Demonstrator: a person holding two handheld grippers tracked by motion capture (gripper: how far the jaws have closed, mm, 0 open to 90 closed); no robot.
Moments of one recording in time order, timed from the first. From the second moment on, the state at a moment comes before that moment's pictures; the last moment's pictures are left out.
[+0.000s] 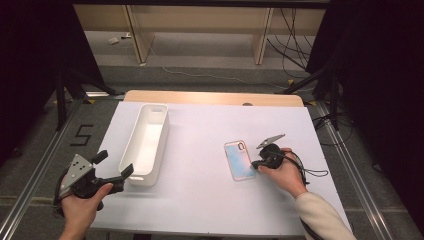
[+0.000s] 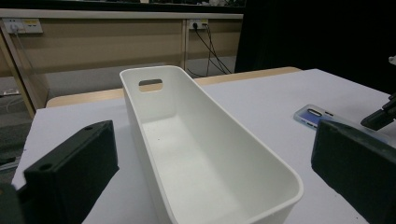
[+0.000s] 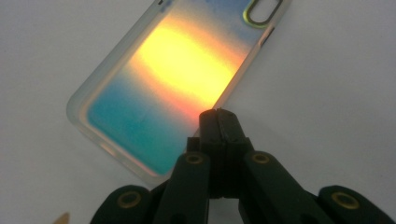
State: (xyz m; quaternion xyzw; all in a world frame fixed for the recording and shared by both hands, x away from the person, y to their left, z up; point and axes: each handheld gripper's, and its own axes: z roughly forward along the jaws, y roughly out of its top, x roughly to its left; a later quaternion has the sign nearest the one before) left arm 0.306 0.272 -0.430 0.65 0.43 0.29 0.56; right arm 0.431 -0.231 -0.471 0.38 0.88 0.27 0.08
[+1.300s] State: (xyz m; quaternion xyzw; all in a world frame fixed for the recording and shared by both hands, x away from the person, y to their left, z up) left arm 0.306 0.272 -0.430 0.64 0.43 0.29 0.56; right arm 0.425 -0.216 -0.470 0.36 0.89 0.26 0.07
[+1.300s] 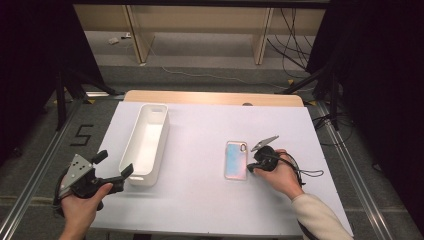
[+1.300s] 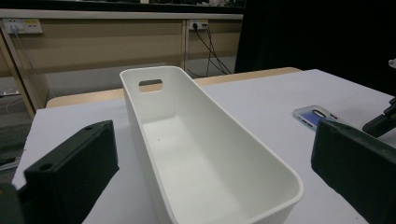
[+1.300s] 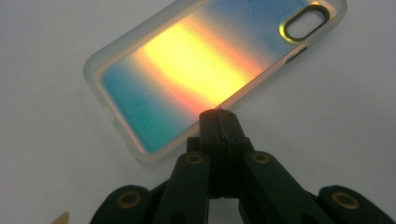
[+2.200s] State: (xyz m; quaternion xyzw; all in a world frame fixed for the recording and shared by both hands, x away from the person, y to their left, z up) left arm 0.305 0.273 -0.430 0.64 0.43 0.29 0.56; right arm 0.409 -0.240 -0.426 0.35 0.81 0.44 0.16
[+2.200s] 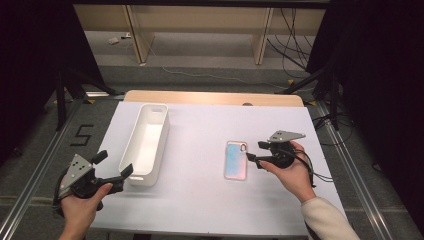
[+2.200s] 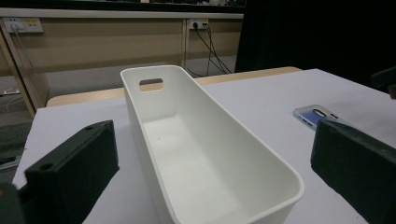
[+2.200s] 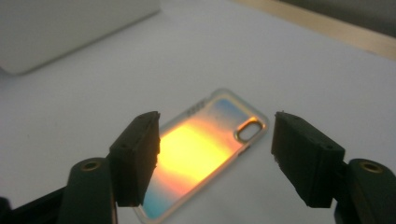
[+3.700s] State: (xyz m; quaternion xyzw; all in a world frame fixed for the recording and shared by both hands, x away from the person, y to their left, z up) left arm 0.307 0.272 -0.432 0.64 0.43 0.29 0.56; right arm 0.412 -0.145 -0.449 0.10 0.98 0.12 0.12
